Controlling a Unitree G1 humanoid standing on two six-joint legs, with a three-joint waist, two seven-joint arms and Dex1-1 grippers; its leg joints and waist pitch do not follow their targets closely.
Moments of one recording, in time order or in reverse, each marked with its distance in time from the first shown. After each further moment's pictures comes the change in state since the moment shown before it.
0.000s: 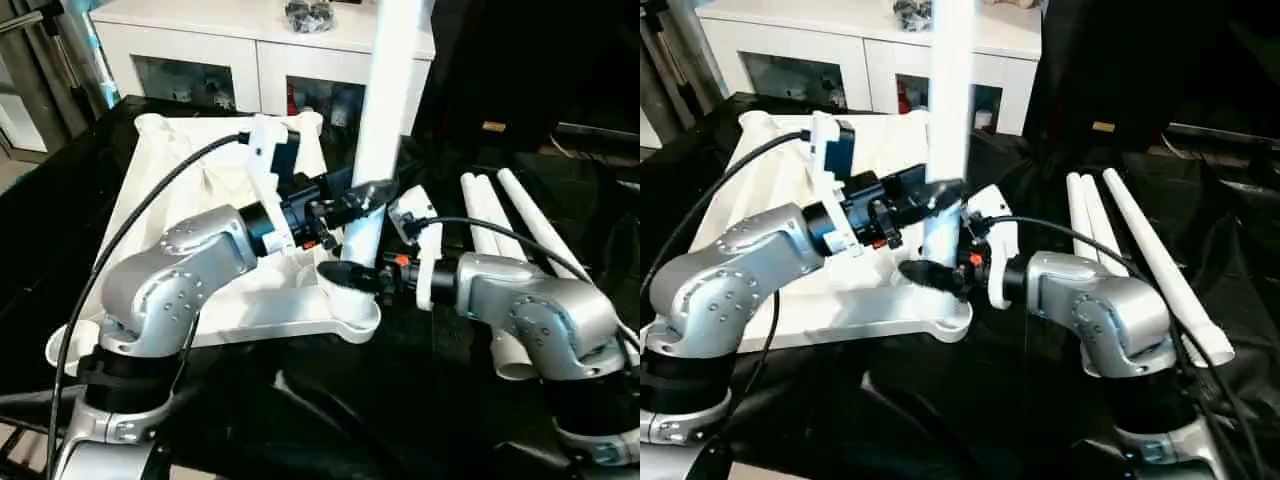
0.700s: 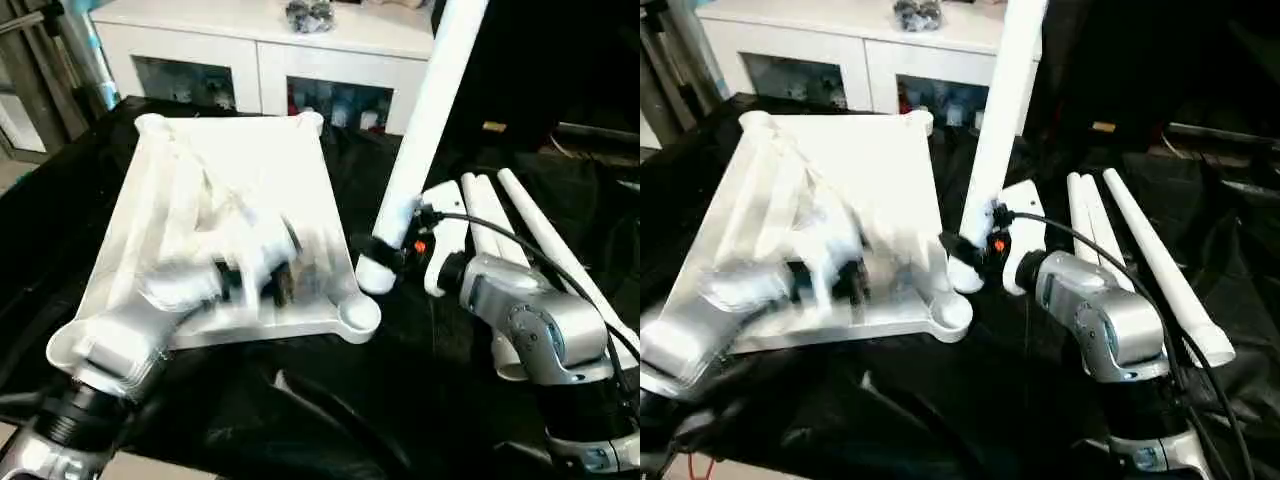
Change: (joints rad) left arm 0.165 0.292 -0.328 0.178 0.408 -0.397 -0.352; right arm 0.051 0.035 -0.055 0.076 -0.136 -0.195 -0.139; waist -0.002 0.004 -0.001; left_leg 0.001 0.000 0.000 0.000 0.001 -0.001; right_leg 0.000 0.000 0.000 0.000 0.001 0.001
